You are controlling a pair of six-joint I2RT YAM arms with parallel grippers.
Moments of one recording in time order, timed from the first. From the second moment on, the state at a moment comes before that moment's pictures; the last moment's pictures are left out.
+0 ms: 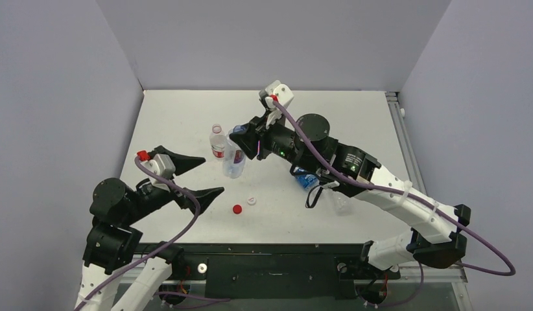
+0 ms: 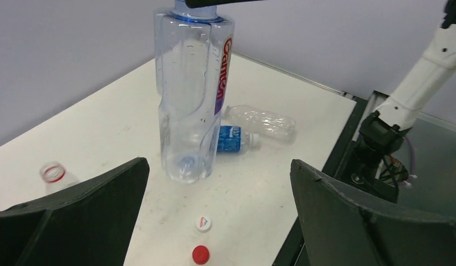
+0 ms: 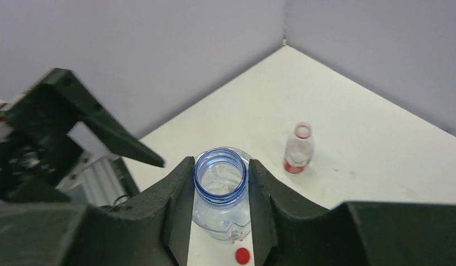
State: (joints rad) left arm -0.34 0.50 0.96 -0.38 0.67 -0.12; right arm 1.13 1.36 1.67 -0.35 0.12 0.21
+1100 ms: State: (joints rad) left arm -0.34 0.50 1.05 -0.75 0.45 0.05; right arm 0.78 2.01 1.65 0.05 0.38 0.17
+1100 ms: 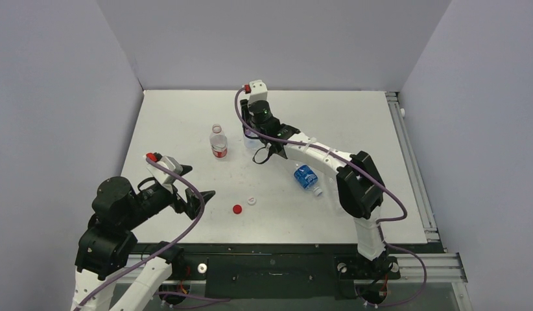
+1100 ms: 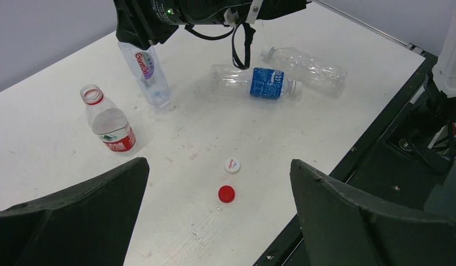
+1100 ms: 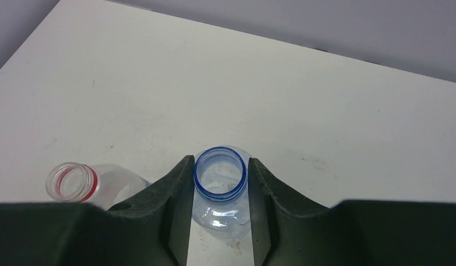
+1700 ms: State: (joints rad) left arm -0.34 0.52 1.05 -0.69 0.45 0.05; right arm 0.77 2.09 1.67 0.09 0.40 0.21
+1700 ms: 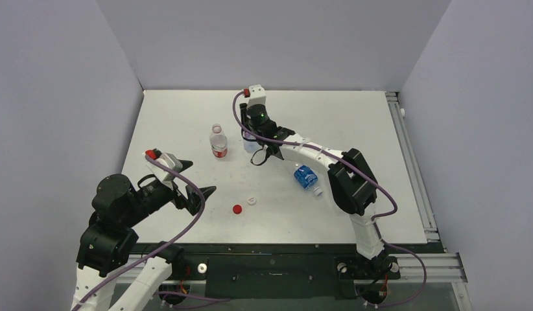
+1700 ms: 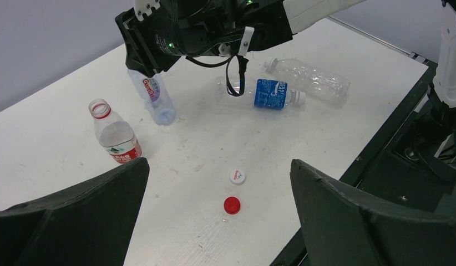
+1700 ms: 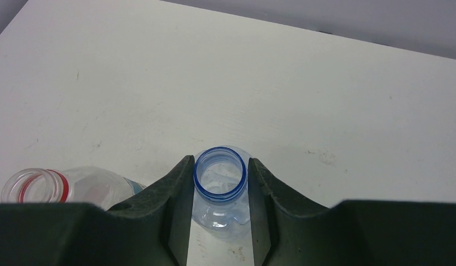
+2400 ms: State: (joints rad) left arm -0.34 0.51 1.05 -0.69 0.45 0.05; right arm 0.77 2.08 1.65 0.08 0.40 0.21
